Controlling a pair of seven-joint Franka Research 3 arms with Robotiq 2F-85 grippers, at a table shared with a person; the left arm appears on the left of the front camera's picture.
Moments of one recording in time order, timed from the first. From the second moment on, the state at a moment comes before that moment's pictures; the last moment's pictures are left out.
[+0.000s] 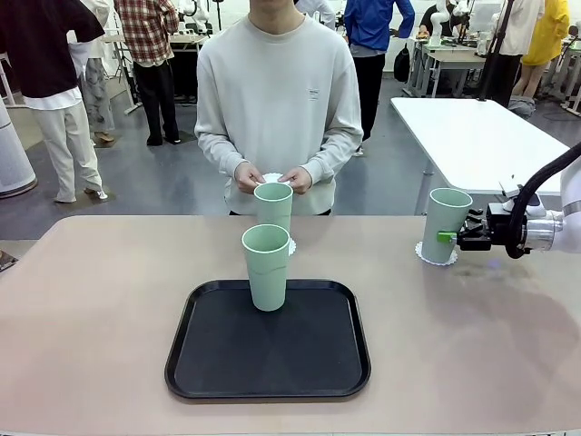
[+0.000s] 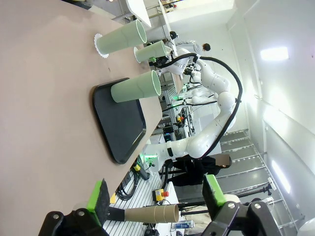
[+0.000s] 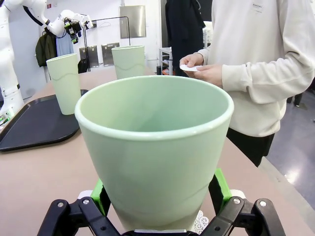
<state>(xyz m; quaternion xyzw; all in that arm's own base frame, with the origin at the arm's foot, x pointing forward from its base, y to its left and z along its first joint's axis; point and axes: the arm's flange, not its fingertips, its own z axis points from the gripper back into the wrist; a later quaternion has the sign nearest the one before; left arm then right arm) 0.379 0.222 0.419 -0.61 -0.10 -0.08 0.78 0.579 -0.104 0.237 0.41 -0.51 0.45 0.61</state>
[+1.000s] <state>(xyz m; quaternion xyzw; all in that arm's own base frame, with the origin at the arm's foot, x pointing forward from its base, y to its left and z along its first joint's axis) 0.379 0.222 0.419 -0.61 -0.10 -0.08 0.78 0.576 -0.116 0.231 0.40 -0.50 0.45 0.62</state>
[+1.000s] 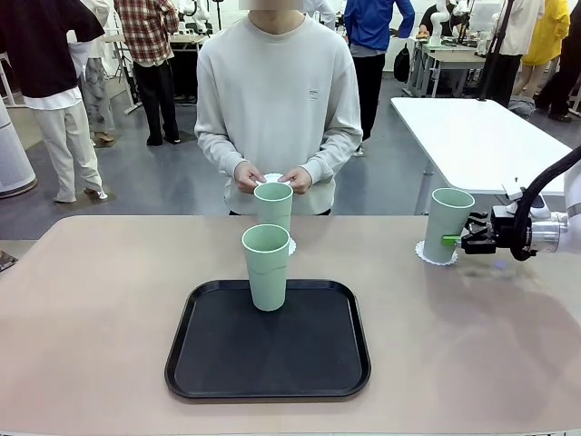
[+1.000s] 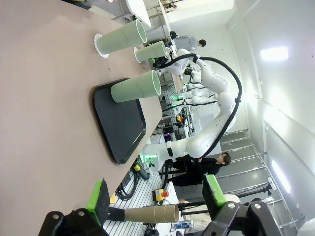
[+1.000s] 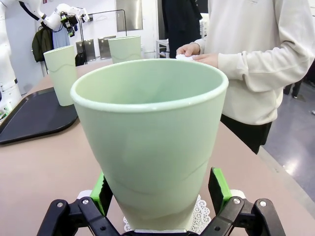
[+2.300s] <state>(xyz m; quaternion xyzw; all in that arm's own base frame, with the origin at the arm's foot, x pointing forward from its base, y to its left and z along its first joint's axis) 0.379 0.222 0.419 -0.61 -0.10 -0.08 0.78 0.539 -0.189 0.246 0.35 -0.48 0.43 0.68</state>
